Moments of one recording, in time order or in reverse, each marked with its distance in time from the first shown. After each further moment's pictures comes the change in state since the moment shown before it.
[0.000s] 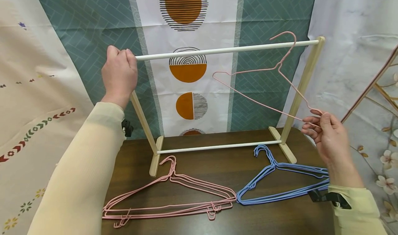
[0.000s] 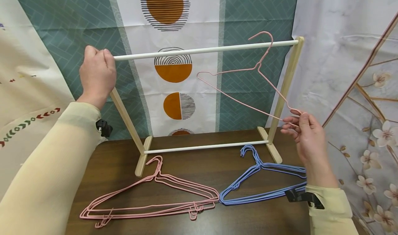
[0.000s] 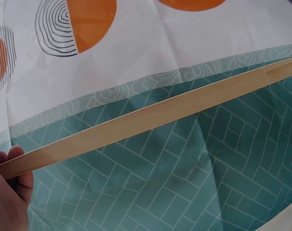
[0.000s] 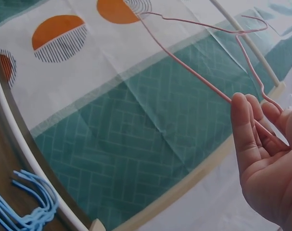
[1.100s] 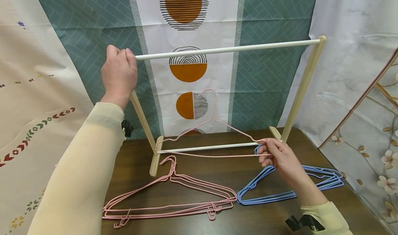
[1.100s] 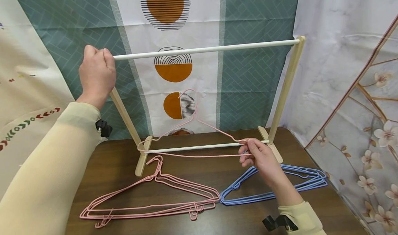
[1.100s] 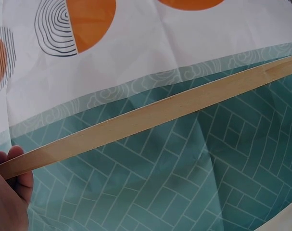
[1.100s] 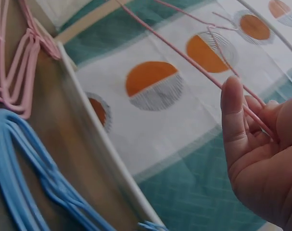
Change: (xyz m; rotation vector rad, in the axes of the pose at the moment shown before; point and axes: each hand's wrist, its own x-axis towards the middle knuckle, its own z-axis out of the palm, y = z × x) left_hand 0.000 0.000 0.000 0.003 0.011 0.008; right_hand -0.055 0.082 0.049 -0.365 -0.311 0.353
